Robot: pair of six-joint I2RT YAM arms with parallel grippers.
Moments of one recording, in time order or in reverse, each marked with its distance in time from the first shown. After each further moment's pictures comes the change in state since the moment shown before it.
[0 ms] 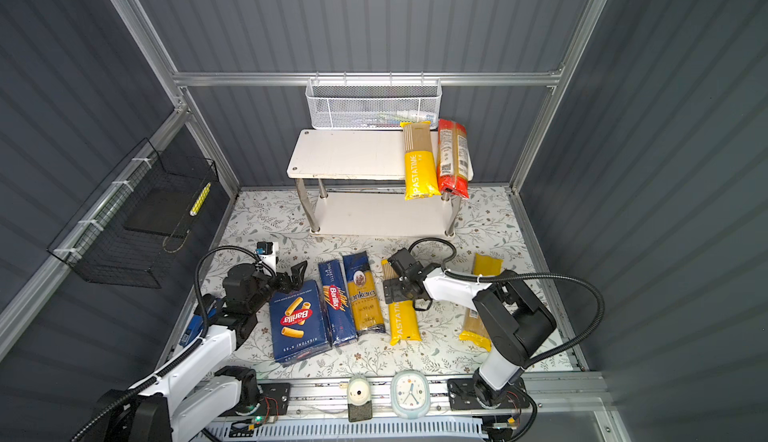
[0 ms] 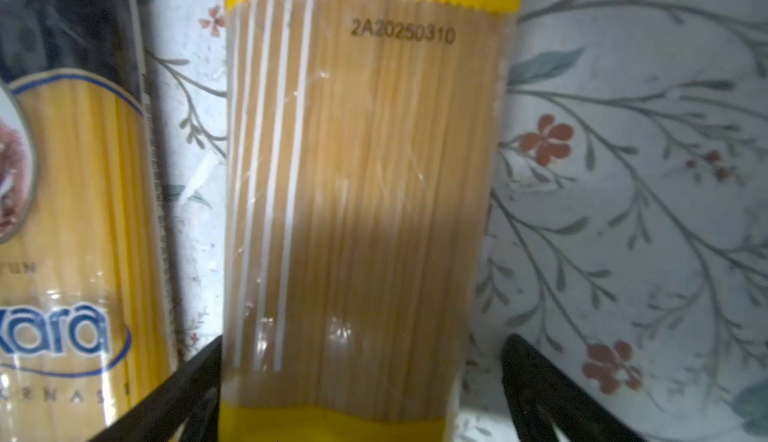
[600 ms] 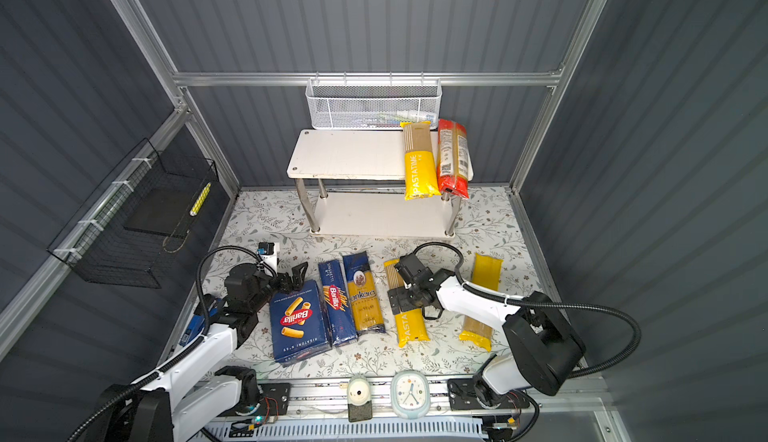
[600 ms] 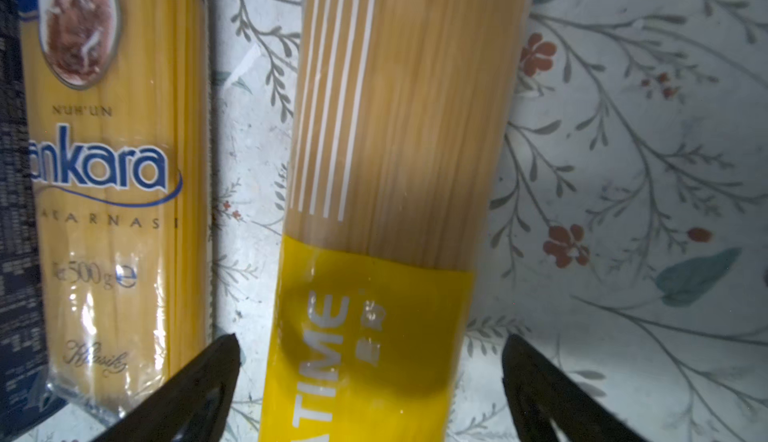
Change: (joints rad) left arm 0.000 0.024 0.000 -0.001 0.000 0.000; right arm 0.043 -0.172 -0.044 -0.145 -0.025 -0.070
